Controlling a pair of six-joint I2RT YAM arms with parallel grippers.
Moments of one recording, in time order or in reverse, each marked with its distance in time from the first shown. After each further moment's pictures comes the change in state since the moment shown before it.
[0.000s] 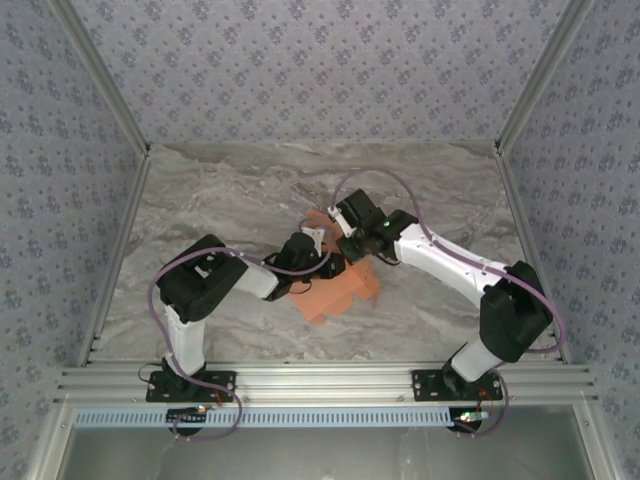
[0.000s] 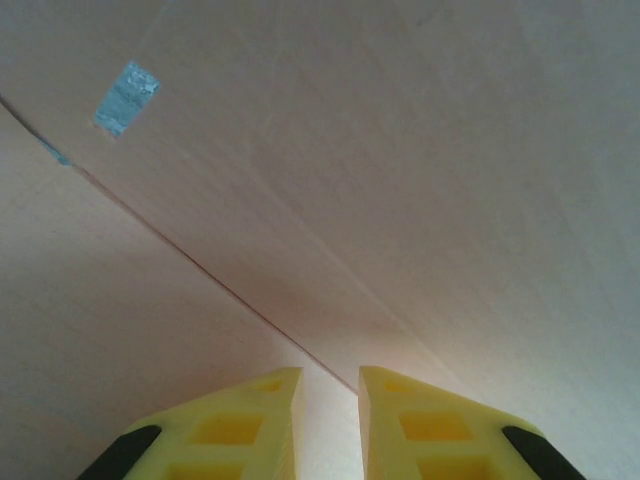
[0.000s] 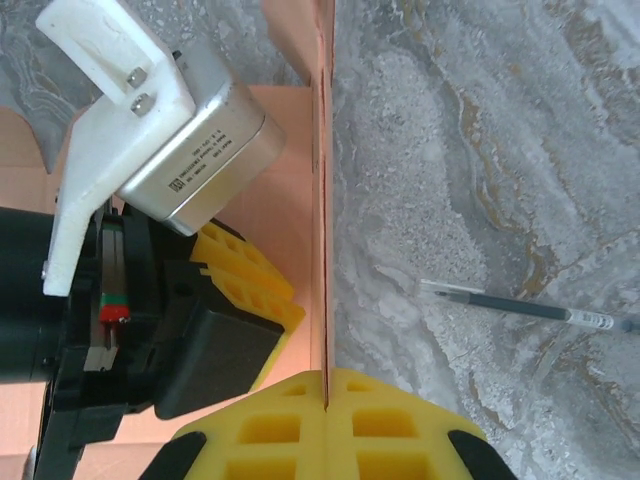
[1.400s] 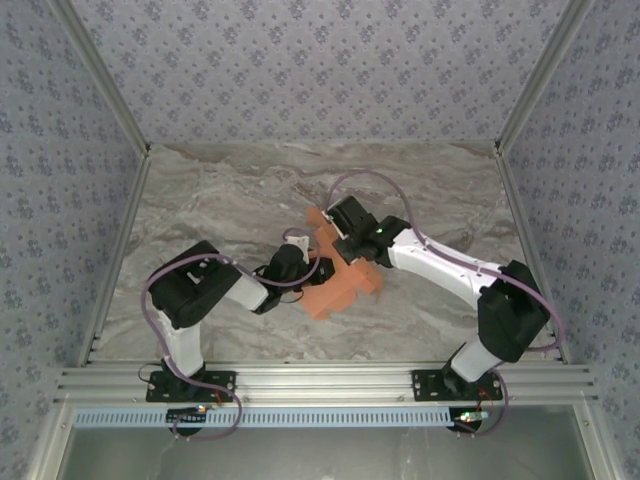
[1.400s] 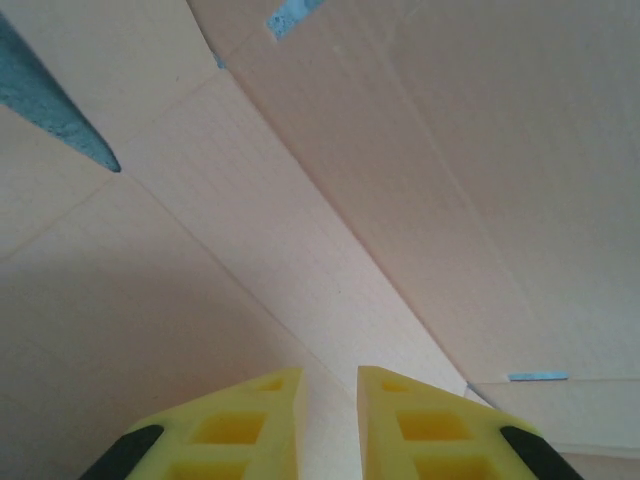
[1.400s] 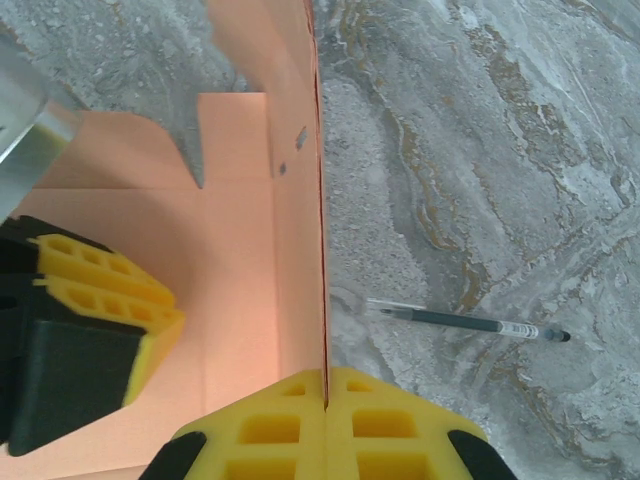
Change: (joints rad) left arm -0.007 -0.056 -0.155 0.143 -0.106 -0.111; right arm 0.058 0.020 0.002 0.032 0.159 -0.021
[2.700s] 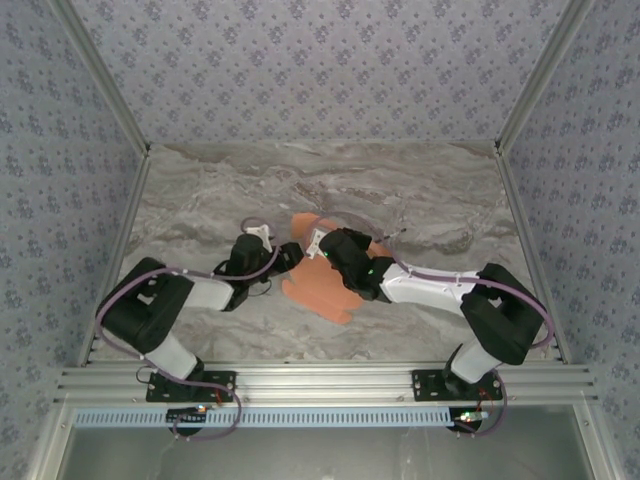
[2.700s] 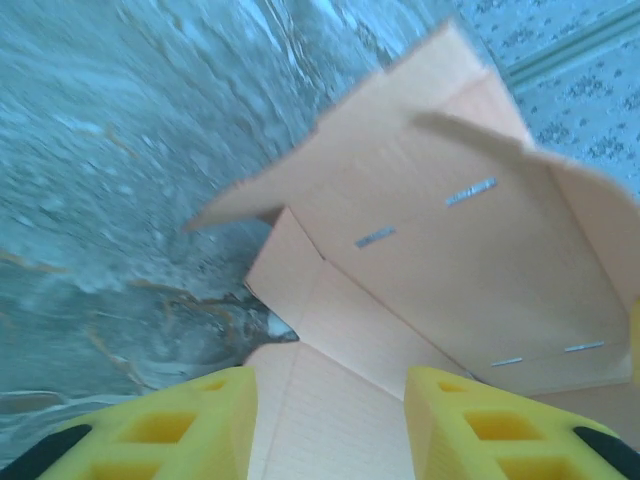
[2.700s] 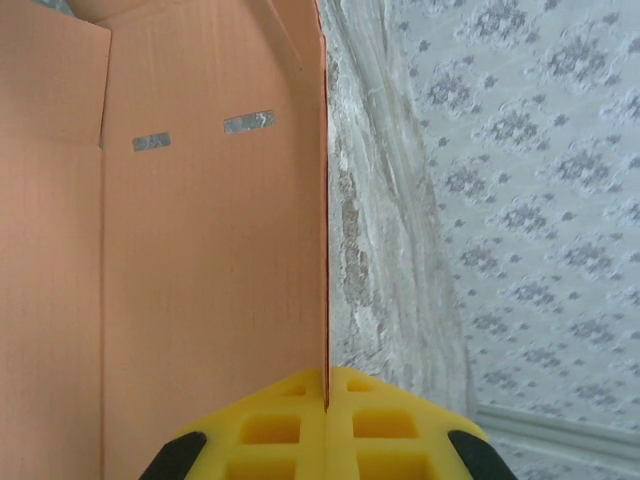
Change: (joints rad) left arm 0.274 -0.375 -0.153 -0.211 0.081 0.043; right arm 0.123 -0.007 -0.346 0.681 0.406 -0.777
